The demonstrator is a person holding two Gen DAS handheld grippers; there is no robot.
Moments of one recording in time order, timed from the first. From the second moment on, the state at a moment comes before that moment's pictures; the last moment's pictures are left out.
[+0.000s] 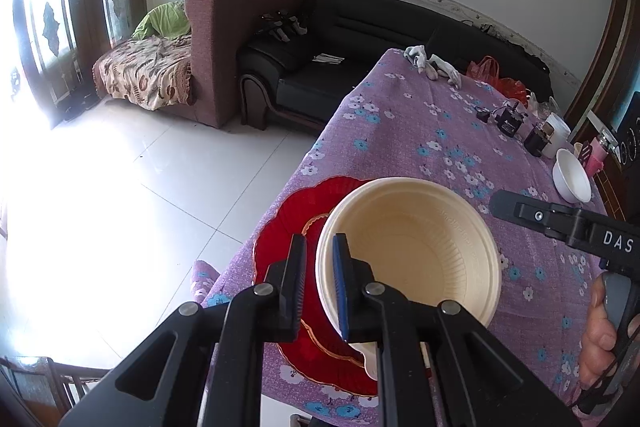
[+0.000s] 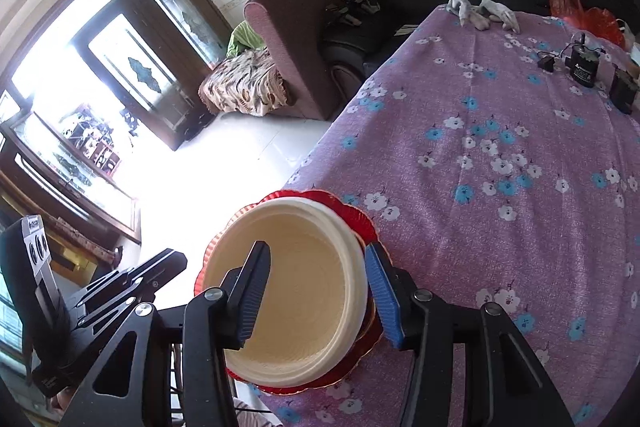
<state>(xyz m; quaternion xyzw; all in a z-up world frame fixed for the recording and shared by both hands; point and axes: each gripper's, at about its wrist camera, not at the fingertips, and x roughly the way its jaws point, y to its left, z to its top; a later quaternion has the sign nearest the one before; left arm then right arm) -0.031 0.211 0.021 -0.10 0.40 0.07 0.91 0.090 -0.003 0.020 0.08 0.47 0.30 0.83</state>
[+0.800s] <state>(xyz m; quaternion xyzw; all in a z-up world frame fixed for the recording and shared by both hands) -0.024 0.113 0.044 -0.02 0.38 0.04 0.92 0.083 -0.145 0.003 0.18 0.45 0.24 0.84</state>
